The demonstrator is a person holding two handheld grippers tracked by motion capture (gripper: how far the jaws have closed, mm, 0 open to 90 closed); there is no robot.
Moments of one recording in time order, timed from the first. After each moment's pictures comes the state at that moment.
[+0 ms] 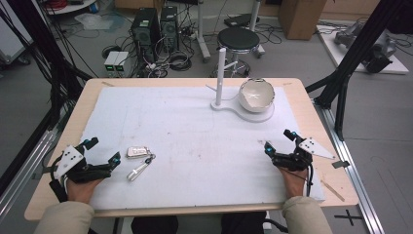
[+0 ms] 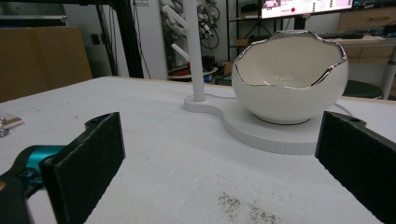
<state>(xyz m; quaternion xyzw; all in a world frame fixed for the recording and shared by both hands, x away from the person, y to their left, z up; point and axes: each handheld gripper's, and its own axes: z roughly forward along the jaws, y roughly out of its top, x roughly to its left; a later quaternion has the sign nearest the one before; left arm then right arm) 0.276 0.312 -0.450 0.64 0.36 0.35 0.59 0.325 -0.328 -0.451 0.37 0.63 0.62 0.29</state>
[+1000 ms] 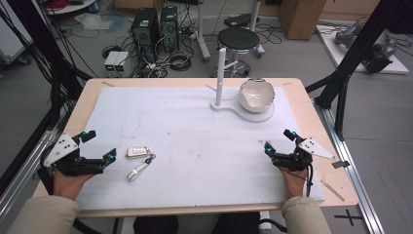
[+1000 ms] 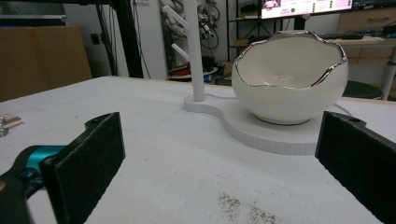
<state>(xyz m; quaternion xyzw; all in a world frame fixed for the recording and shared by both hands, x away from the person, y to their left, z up) 0.280 0.313 -0.389 0.71 0.33 0.29 0.55 0.325 -0.327 -0.451 0.37 0.63 0.62 0.29</state>
